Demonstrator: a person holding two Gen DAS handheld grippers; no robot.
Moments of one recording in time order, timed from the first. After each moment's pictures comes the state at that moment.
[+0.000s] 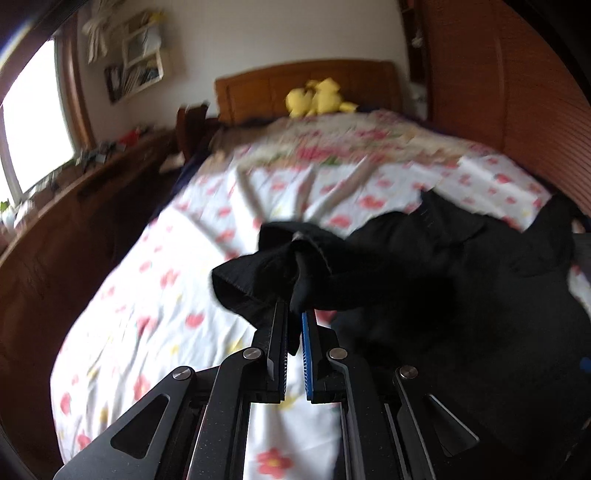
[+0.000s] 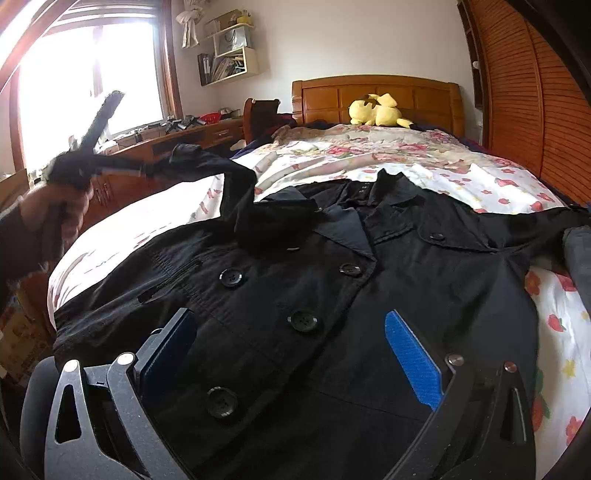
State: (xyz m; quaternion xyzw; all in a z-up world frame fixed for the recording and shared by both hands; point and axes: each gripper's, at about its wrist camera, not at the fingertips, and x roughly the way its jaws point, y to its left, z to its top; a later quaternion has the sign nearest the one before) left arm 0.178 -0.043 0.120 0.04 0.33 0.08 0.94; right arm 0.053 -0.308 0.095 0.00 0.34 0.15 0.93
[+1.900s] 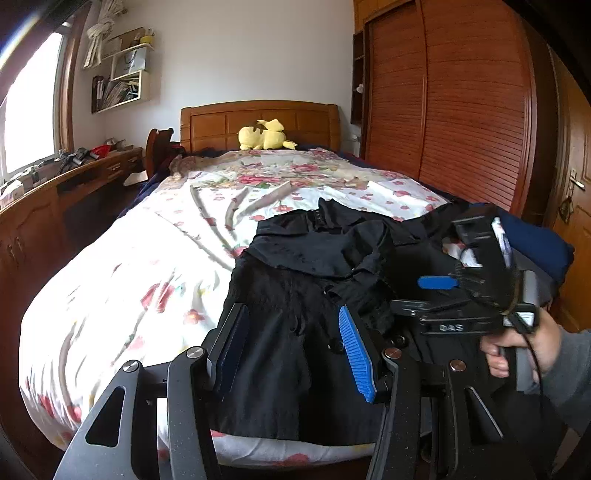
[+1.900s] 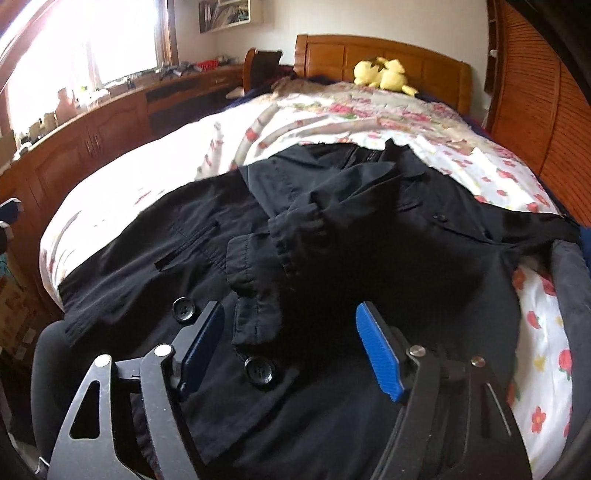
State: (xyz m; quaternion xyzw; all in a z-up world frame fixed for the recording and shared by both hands) left arm -0.051 -0.072 0.142 -0.02 0.26 -0.02 0.96; right arm 0.061 -0.258 0.107 -0.08 0.45 0.13 0.88
